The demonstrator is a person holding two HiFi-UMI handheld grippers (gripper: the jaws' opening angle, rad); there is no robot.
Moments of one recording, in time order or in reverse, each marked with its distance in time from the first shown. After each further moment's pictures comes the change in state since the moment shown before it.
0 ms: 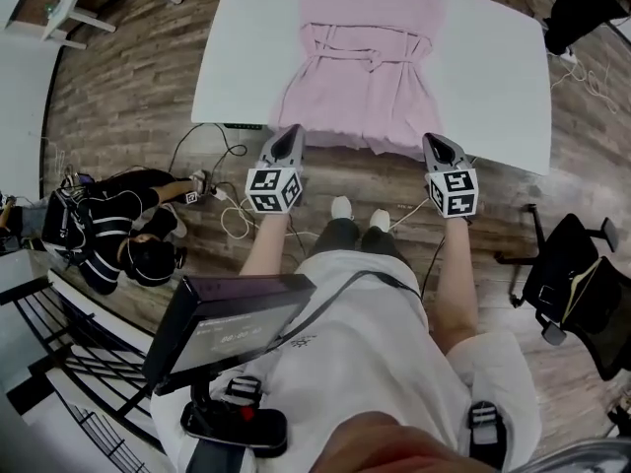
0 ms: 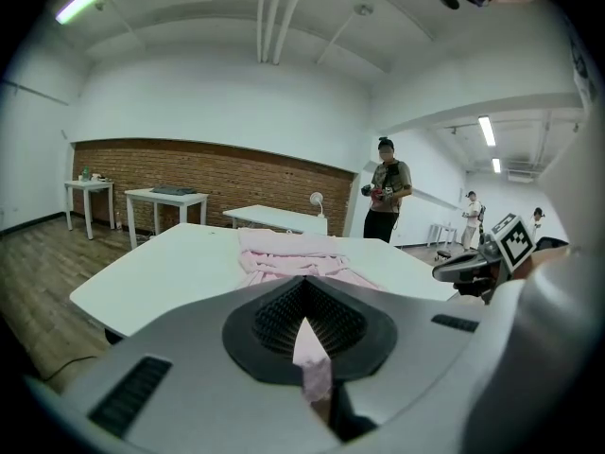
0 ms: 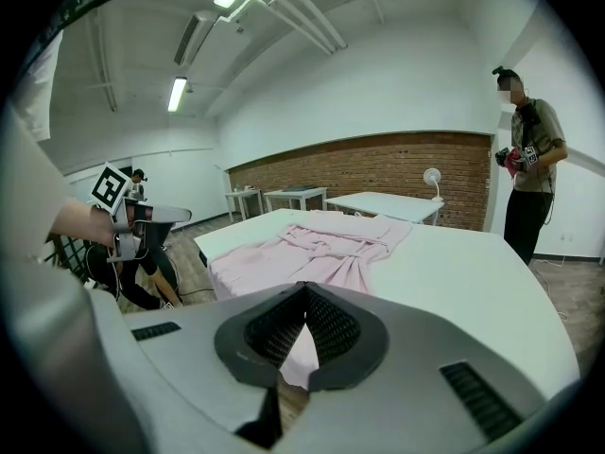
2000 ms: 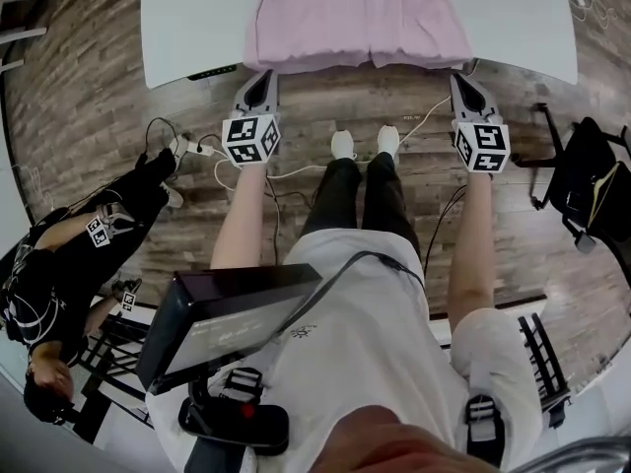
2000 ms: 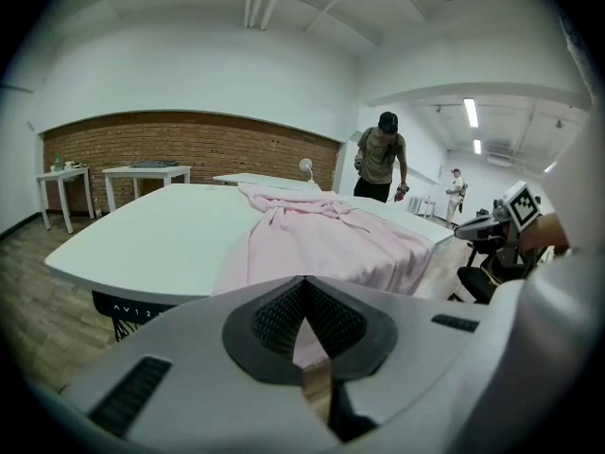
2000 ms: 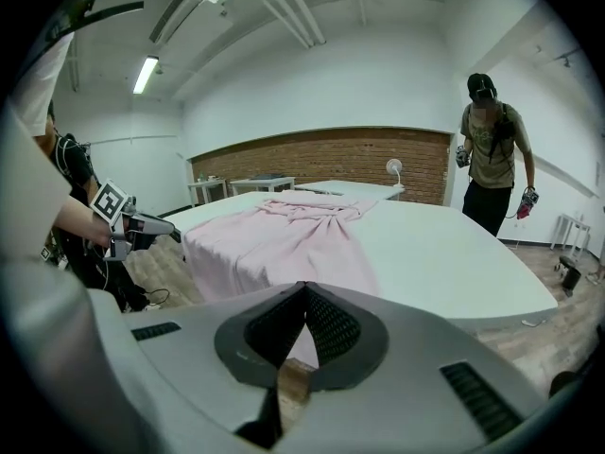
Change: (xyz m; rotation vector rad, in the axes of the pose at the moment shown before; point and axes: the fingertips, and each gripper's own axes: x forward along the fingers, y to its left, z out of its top) left arm 0.015 0.083 -0.120 0.068 0.163 -0.120; right arm -0.014 0.017 -0.087 0.067 0.038 -0.233
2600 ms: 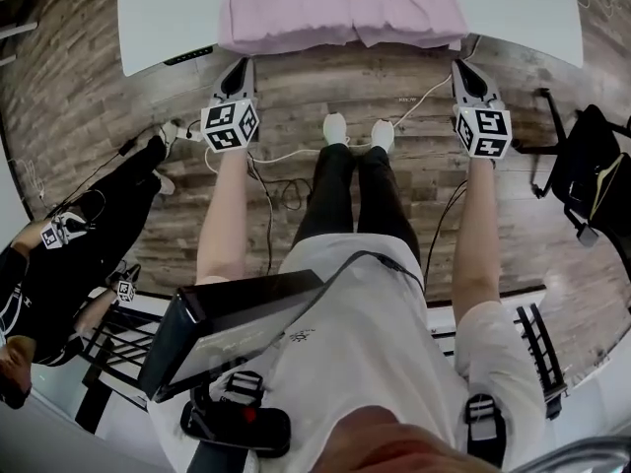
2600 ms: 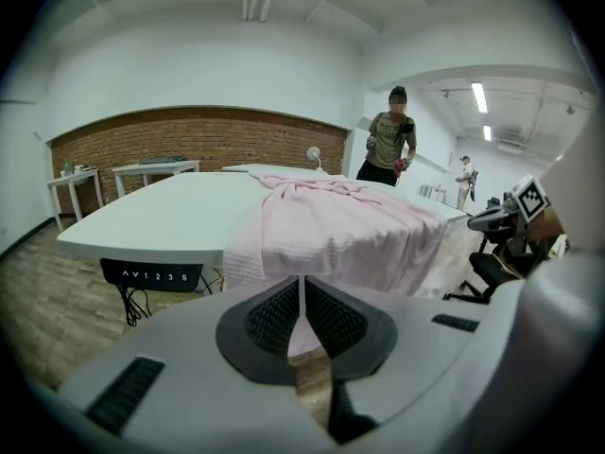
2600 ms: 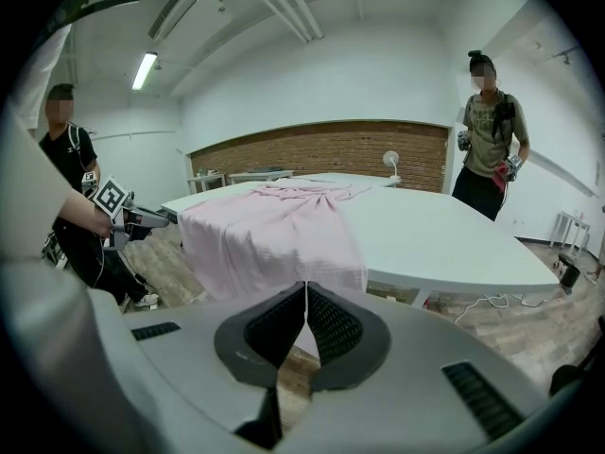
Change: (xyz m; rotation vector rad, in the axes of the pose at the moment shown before) left arm 0.002 0.017 -0.048 0.010 0.062 0.068; right arm -0.001 -0.023 -0.052 0.002 0.028 -0.001
